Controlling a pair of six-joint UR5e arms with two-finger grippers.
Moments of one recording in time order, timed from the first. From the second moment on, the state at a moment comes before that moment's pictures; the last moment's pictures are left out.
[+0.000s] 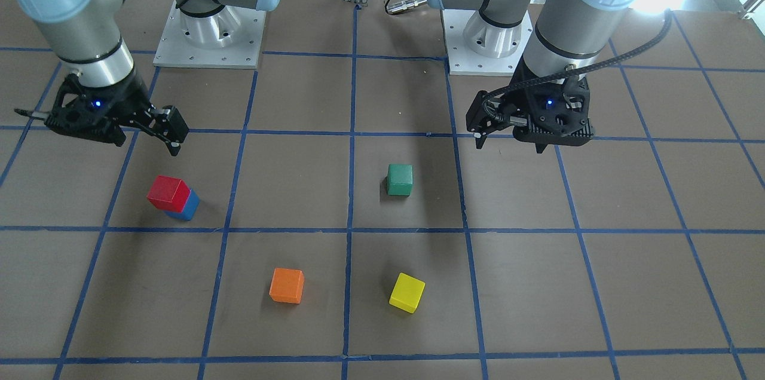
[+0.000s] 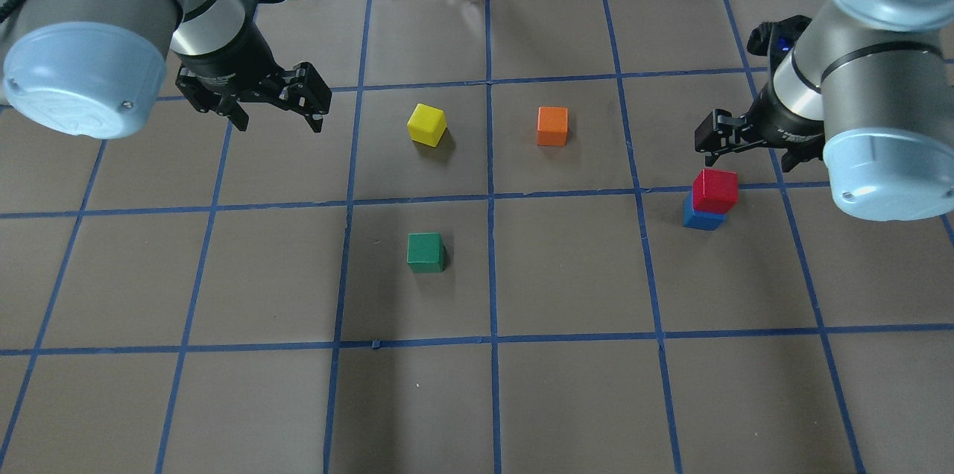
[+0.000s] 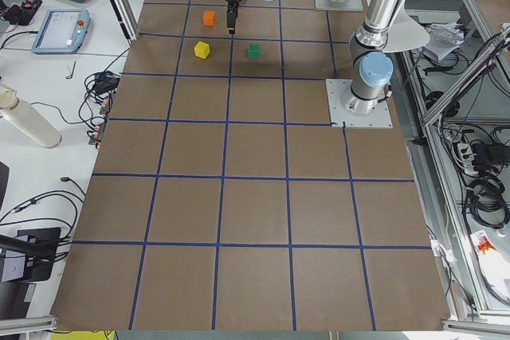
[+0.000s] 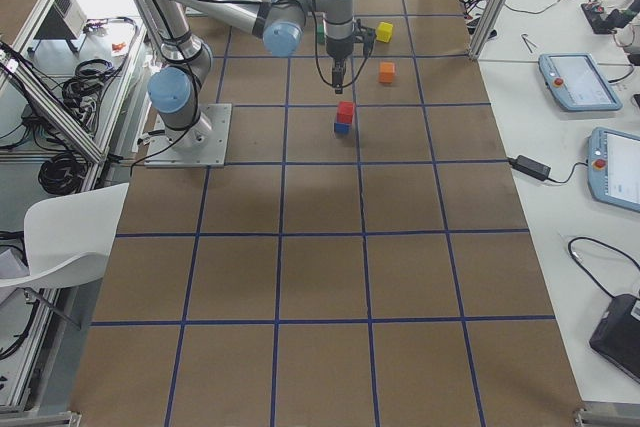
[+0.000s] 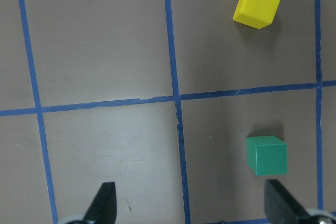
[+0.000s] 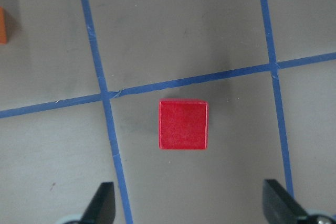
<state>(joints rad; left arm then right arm) -1.58 -1.63 -1.64 -1.40 1.58 0.07 1.42 -1.64 1.93 -1.97 -1.59 0.00</state>
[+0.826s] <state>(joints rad) -1.59 -1.63 -1.60 -1.40 1.58 0.07 1.53 -1.60 1.62 -1.66 -1.55 0.07</state>
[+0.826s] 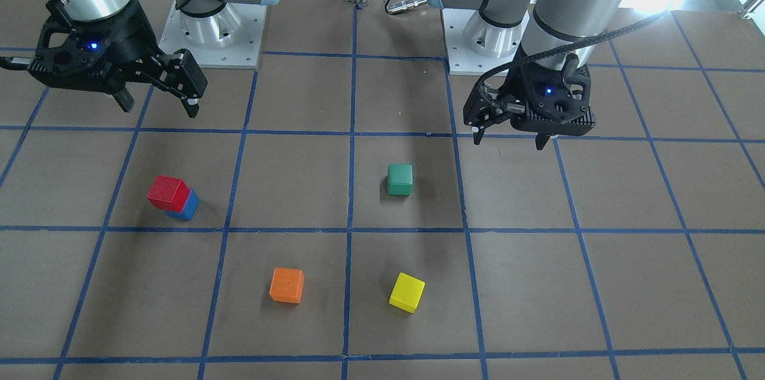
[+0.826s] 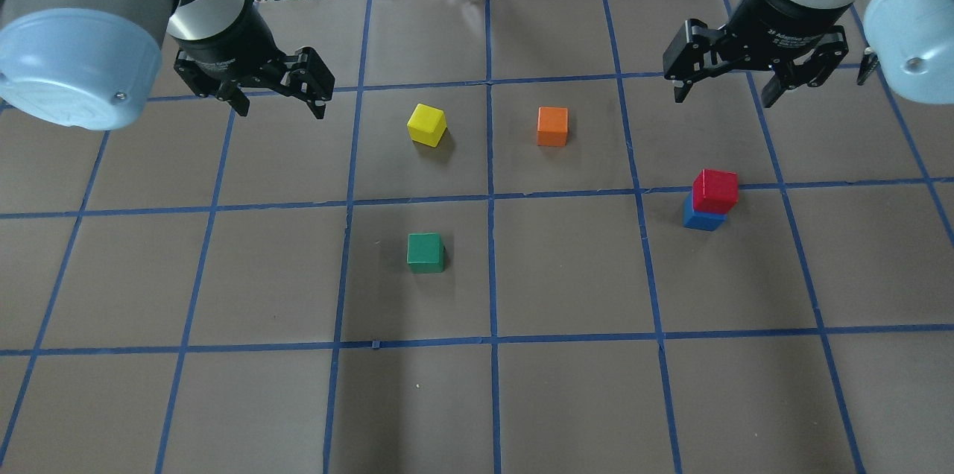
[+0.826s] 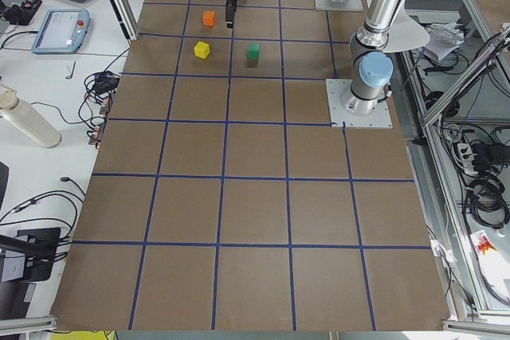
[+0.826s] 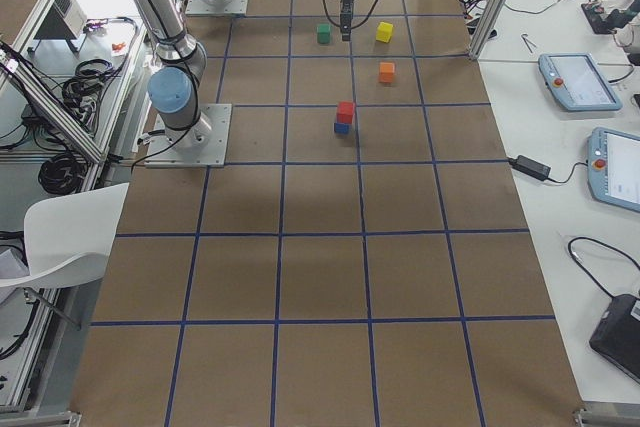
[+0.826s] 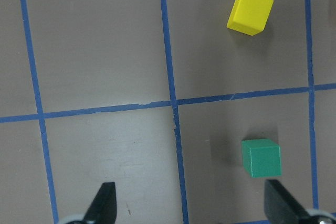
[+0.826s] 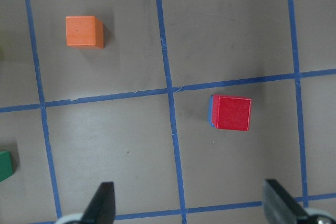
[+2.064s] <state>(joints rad) -1.59 -1.64 -1.55 -1.41 1.58 0.07 1.53 -1.59 1.64 -1.66 -1.54 0.10</state>
